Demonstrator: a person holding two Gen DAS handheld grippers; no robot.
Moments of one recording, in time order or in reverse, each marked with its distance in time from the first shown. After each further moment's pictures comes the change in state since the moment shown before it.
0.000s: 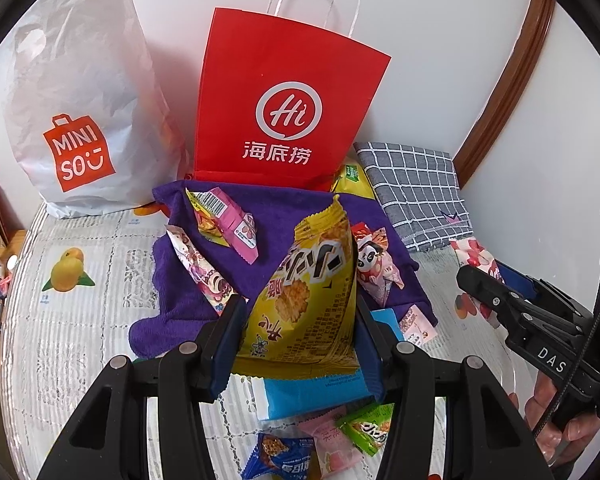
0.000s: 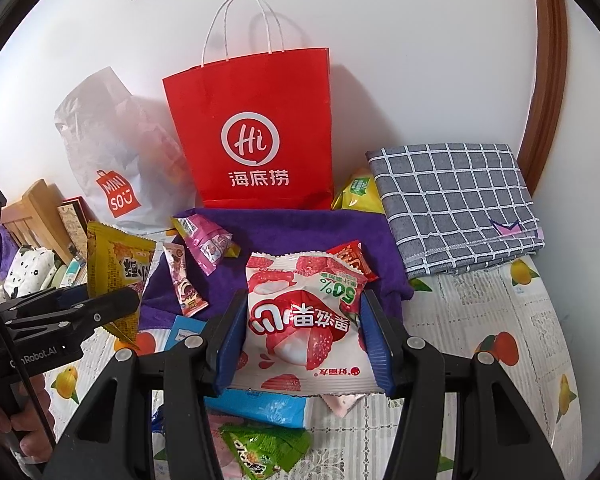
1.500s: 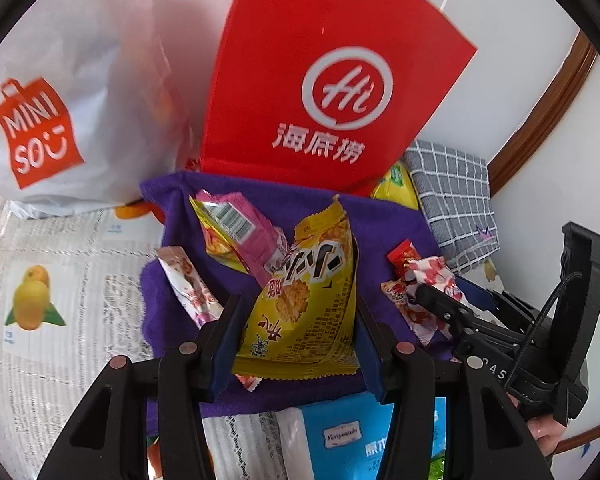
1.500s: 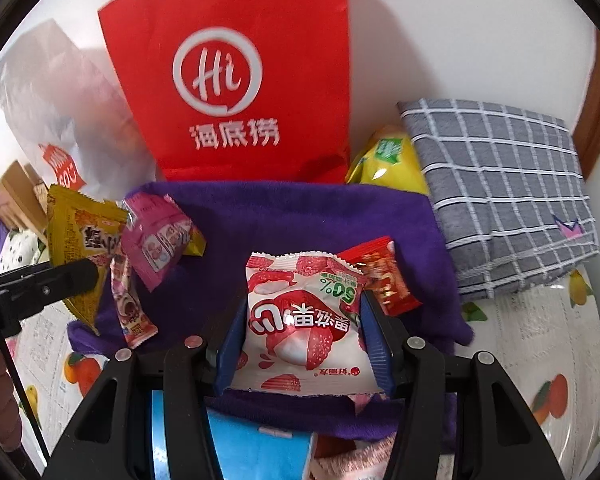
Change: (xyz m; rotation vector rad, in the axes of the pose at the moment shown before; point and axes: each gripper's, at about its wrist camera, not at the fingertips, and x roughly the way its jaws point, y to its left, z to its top) left arm 0.092 0.048 0.042 -0.072 0.098 -0.026; right arm 0.143 -0.004 0.019 -0.026 0.153 0.024
